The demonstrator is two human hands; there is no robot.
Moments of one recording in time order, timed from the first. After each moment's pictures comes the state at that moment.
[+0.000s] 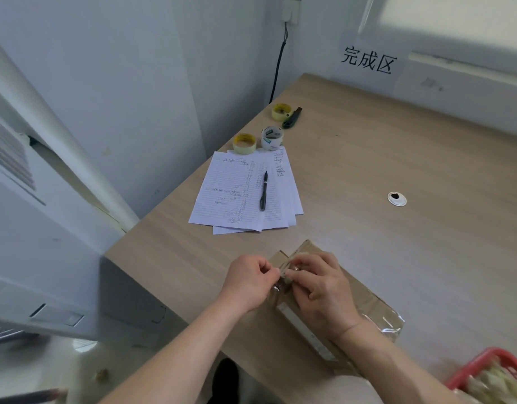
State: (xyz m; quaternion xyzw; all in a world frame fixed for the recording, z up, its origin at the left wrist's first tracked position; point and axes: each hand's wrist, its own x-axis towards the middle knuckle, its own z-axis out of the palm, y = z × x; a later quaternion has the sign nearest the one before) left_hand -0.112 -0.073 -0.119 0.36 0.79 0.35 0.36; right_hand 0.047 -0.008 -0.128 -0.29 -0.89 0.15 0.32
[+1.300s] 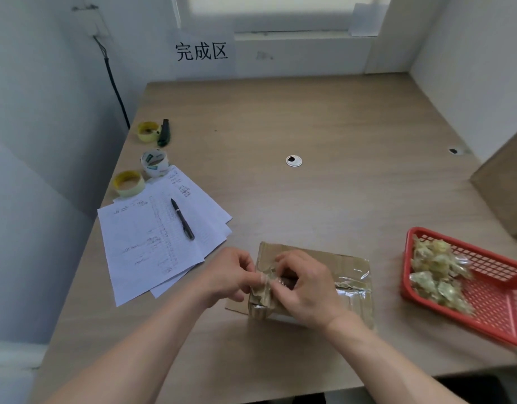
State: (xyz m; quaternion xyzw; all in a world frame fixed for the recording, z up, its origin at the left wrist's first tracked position) left_hand -0.148 0.013 -0.102 0.57 0.58 0.10 0.57; right_hand 0.032 -0.045 -0.121 -0.59 -0.70 0.20 0.35
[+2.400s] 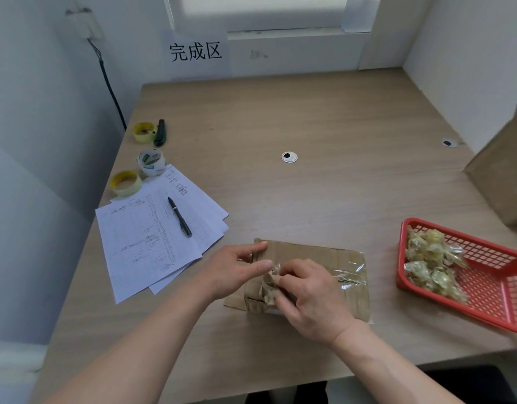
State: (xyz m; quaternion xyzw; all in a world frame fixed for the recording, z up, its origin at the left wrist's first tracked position) left_hand -0.148 0.008 -0.117 0.65 0.55 0.14 0.50; right_hand 0.046 -0.073 -0.134 -0.54 -0.79 0.07 0.28
